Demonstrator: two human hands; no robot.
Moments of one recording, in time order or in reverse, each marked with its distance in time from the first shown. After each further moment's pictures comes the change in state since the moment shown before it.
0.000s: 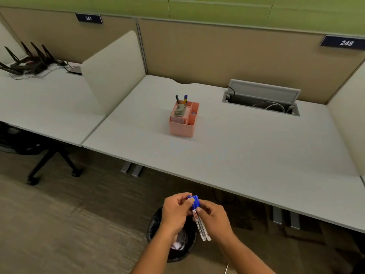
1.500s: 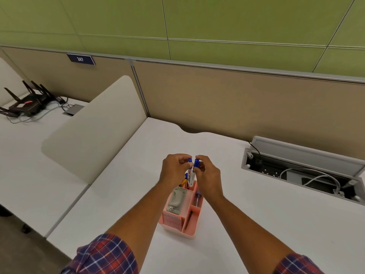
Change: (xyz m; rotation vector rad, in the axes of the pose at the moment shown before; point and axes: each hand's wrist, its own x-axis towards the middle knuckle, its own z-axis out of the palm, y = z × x) left_hand 0.460 0.359 0.075 0.496 0.191 0.297; right_hand 0.552 -0.179 -0.119 0.050 0.233 -0.171
